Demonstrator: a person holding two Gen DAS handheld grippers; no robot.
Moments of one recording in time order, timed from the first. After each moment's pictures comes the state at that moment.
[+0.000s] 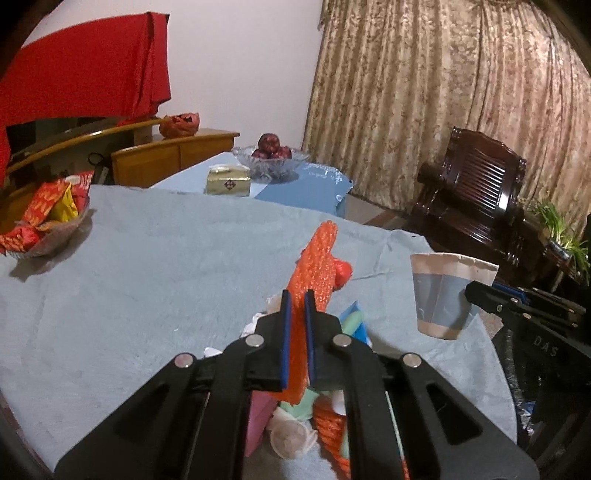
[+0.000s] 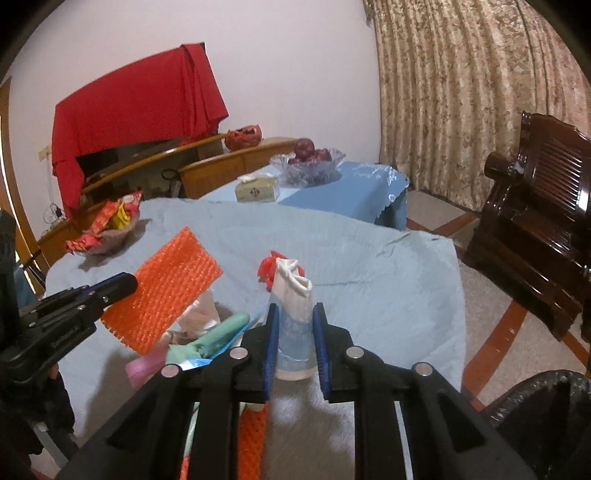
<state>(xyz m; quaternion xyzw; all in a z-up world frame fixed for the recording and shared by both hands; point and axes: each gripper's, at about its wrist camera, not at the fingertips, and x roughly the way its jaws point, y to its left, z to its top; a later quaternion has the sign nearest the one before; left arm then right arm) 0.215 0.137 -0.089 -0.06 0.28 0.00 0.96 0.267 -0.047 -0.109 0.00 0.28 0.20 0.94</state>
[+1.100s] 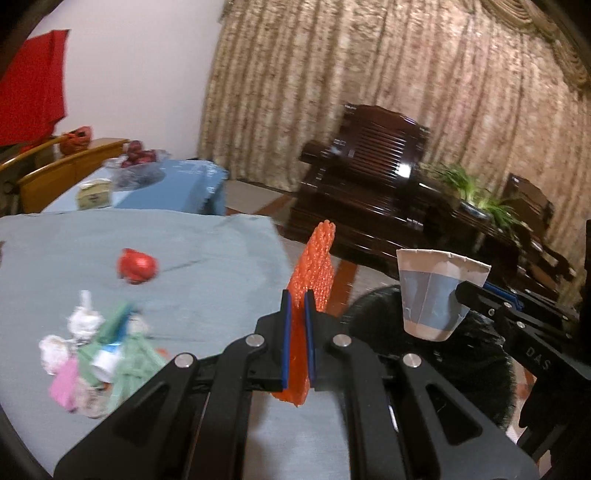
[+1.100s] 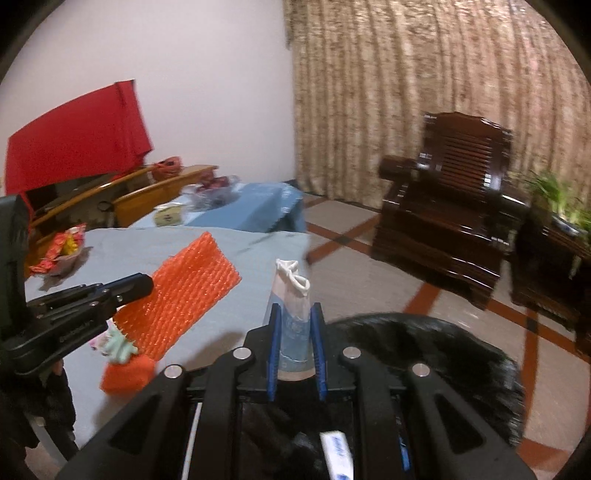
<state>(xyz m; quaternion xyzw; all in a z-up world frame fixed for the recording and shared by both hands) 0.182 -0.064 -0.069 -0.04 0.29 -0.19 0.94 0.148 -0.232 -0.079 0.02 0.26 0.04 0.96</state>
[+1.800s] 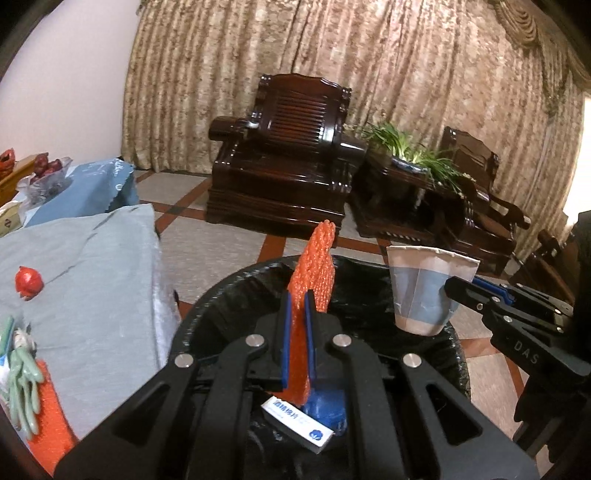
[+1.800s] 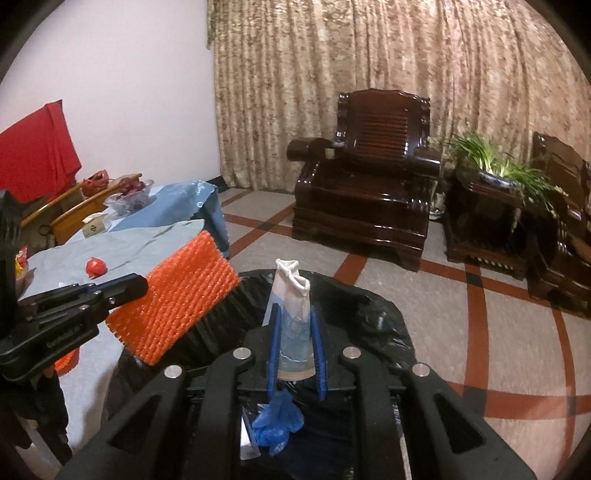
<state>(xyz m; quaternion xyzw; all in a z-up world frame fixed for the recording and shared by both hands) 0.173 -0.212 -0.103 0.01 0.31 -0.31 0.90 0.101 -0.353 -0.107 0.07 0.28 -0.08 0.96</state>
